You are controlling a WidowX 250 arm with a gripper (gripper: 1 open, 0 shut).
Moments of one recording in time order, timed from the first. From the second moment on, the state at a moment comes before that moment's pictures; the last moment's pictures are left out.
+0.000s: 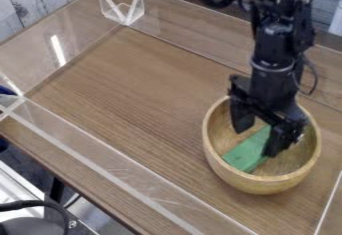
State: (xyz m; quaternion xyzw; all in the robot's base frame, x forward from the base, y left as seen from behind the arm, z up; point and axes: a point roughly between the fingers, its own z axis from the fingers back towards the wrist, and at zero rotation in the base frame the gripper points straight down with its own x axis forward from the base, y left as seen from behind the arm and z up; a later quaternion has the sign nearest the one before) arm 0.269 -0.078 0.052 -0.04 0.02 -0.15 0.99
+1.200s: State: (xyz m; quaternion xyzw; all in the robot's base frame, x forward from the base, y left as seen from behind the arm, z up) arm 0.281 -0.097 0.038 0.00 -0.02 -0.16 0.99
